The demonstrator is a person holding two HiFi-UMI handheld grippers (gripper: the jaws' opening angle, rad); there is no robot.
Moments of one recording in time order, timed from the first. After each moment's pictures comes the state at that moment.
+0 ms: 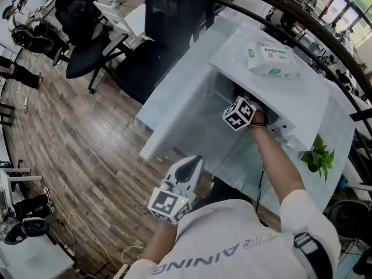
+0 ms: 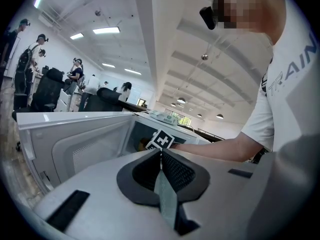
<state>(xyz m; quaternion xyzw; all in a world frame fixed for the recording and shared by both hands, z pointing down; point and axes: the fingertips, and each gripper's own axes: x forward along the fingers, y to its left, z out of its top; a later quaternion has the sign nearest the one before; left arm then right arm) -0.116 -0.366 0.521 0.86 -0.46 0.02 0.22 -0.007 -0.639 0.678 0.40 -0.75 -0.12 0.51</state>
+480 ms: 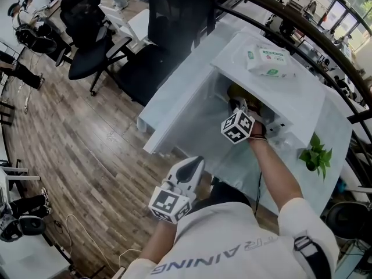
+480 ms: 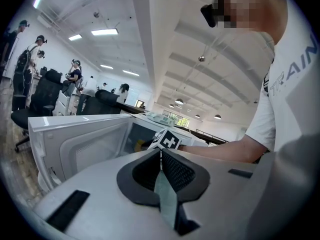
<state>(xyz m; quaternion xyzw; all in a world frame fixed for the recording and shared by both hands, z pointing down) -0.116 -0.346 0.511 0.87 -0.45 0.01 0.21 -0.033 -0.582 0.648 0.37 -0.78 -0.13 0.48</state>
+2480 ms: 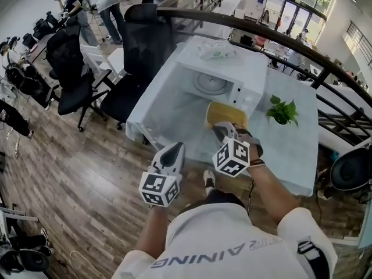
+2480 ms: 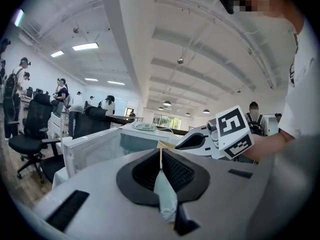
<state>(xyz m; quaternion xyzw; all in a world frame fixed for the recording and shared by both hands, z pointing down) -0.115 -0.208 0.458 0.90 -0.43 0.03 0.12 -0.014 -0.264 0.497 0.38 -0.79 -0.17 0.44</state>
